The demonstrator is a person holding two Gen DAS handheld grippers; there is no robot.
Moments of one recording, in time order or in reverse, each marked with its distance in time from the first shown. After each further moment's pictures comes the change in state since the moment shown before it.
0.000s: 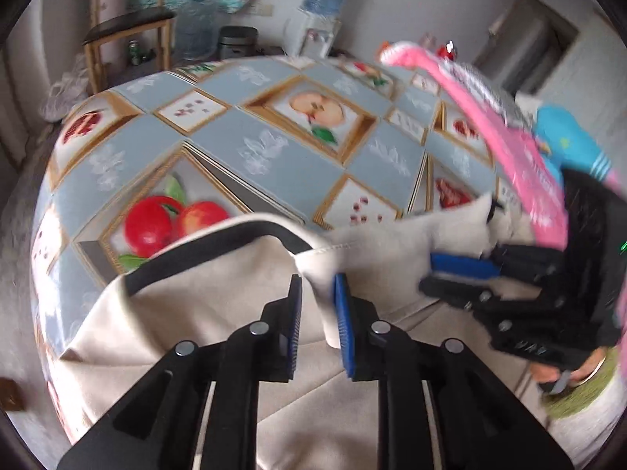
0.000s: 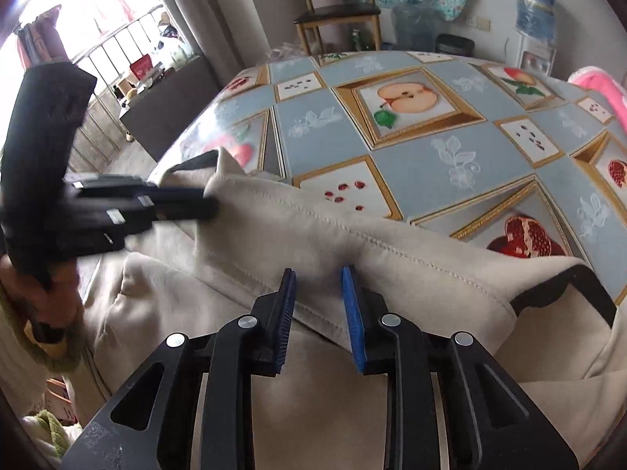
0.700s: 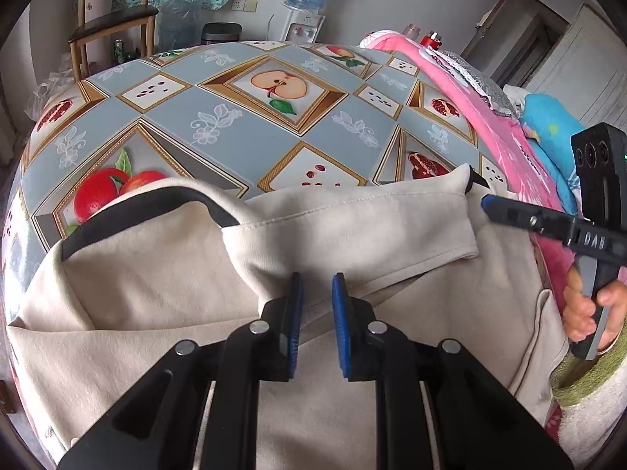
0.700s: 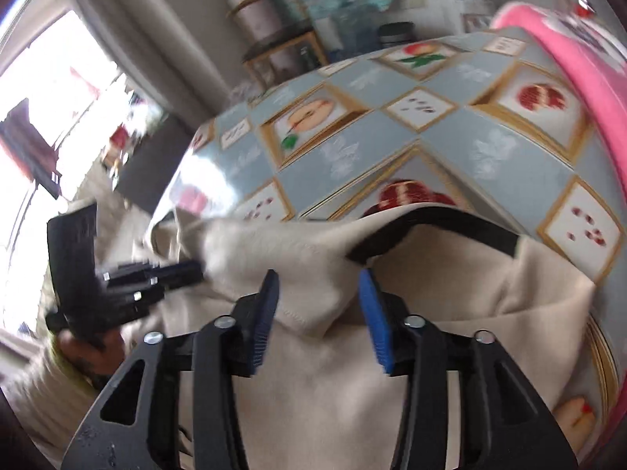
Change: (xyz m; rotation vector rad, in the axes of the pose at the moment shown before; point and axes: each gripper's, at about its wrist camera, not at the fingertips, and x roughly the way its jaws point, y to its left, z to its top) left arm 0.029 -0.035 -0.026 0.049 0.040 -0.027; right arm -0.053 -0.093 -0.021 0.324 -0.071 0.049
